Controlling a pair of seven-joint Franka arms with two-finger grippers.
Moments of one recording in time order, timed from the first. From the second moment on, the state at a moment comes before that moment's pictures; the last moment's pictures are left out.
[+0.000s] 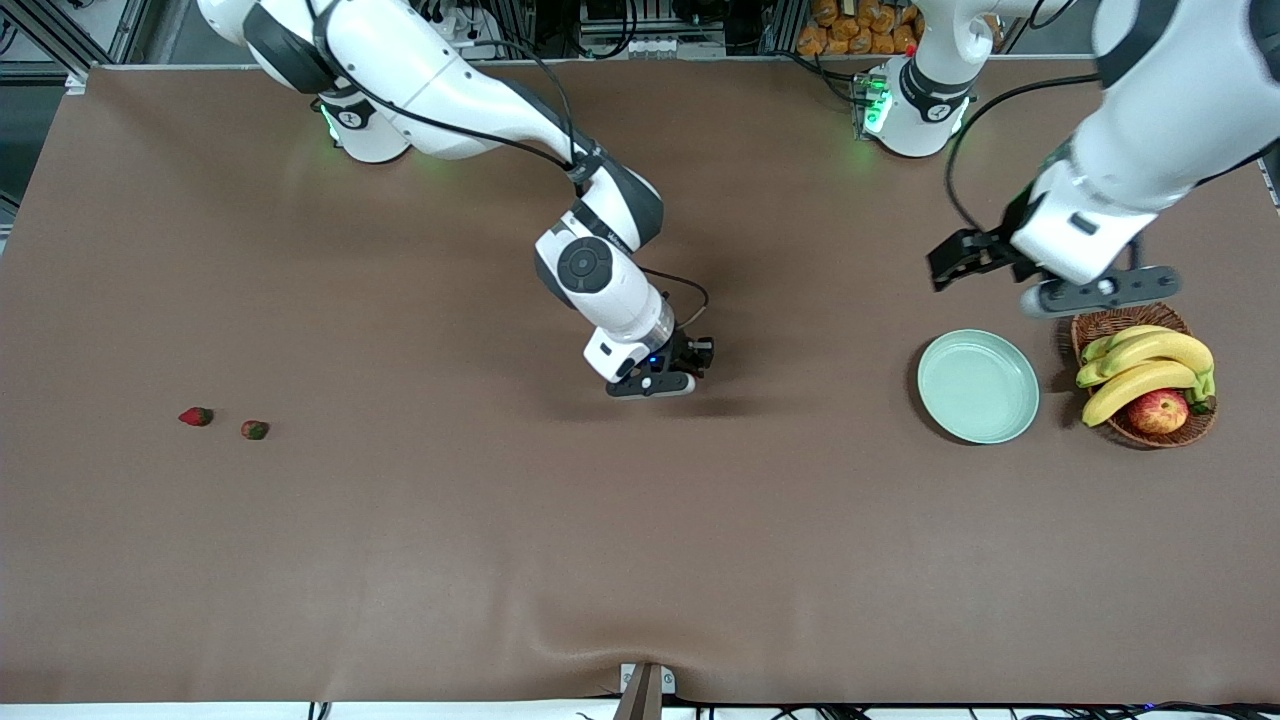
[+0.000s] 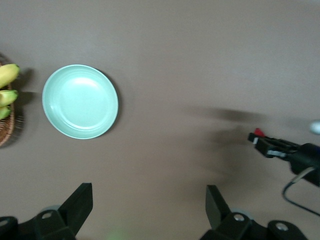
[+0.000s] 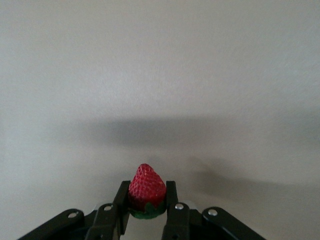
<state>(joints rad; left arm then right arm) -0.11 0.07 -0.20 -1.62 -0.05 1.65 -0.45 0.63 0.85 0.23 -1.47 0.13 2.63 0.69</state>
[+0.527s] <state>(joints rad) -0.13 0.15 -0.24 -1.62 -0.05 1.73 -0.61 0.66 0.89 0.21 -1.45 0.13 2.66 0.70</state>
